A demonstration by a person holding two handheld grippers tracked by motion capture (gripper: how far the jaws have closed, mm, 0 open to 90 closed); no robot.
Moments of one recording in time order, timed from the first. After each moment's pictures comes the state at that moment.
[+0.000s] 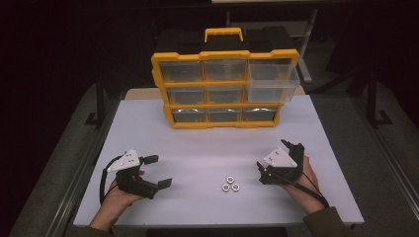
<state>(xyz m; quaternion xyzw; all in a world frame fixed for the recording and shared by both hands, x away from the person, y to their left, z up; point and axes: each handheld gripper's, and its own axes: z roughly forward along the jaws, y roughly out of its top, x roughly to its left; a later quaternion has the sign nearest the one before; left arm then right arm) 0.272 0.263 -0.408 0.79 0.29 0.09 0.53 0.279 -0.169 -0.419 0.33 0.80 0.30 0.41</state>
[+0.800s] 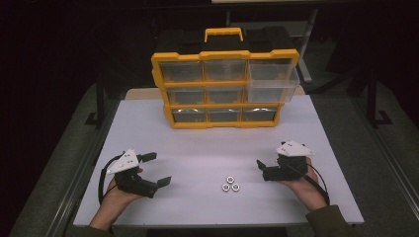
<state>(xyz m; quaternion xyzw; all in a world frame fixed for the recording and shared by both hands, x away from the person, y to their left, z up) 0.271 0.264 -0.406 0.79 0.27 0.13 0.54 0.290 -0.189 -0.416 0.40 0.77 0.40 0.28</state>
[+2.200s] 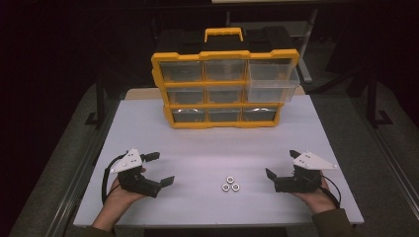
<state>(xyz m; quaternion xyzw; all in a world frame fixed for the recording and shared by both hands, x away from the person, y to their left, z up) 0.272 0.253 -0.405 0.79 0.27 0.12 0.54 0.256 -0.217 -0.419 0.40 0.75 0.46 0.26</state>
